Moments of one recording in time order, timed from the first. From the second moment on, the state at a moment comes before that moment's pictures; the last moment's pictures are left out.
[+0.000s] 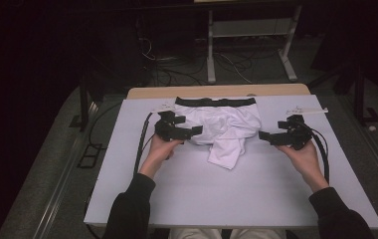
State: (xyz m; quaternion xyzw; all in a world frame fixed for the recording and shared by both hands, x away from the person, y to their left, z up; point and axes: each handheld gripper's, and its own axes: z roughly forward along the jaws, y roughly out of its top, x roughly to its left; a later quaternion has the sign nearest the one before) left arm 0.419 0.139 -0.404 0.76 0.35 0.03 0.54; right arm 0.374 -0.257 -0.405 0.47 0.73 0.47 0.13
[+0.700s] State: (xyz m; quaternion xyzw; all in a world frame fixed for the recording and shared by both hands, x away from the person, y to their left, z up) left arm 0.400 0.119 -0.436 0.80 0.35 -0.04 0.49; right arm 0.325 -0.248 -0.421 0.49 0.73 0.47 0.11
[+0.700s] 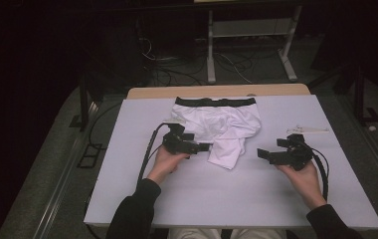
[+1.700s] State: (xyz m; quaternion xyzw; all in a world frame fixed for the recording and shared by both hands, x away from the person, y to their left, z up) left arm 0.390 0.075 -0.438 0.87 0.26 -0.08 0.40; right arm 0.323 -0.245 -0.422 0.48 0.75 0.45 0.11
